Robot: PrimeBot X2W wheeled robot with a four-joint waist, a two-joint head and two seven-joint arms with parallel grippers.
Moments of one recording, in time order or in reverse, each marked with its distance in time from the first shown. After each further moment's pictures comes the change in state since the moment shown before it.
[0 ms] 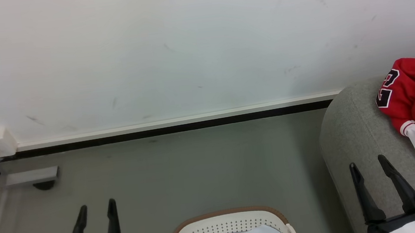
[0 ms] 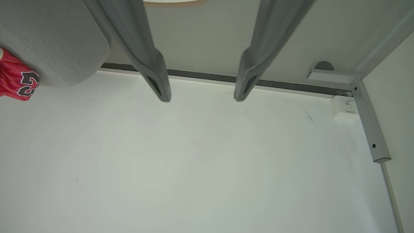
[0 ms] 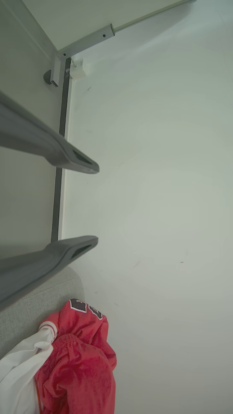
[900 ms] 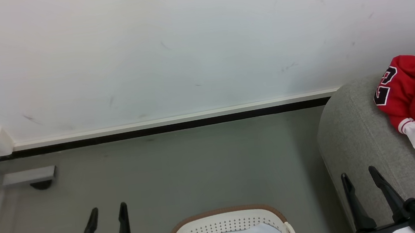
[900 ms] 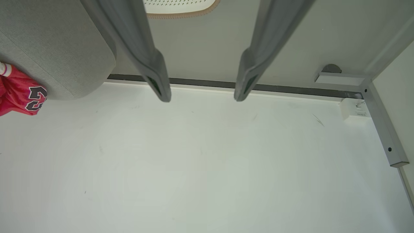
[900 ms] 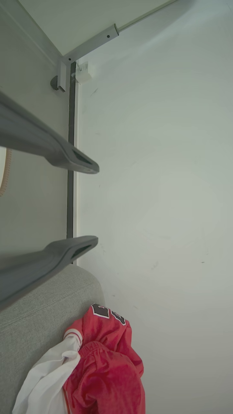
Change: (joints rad) left arm 0.014 -0.031 -0.004 0.006 0.058 -0.017 0.000; right arm 0.018 0.054 0.001 0.050 -0.013 0.000 -0.002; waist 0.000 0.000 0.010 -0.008
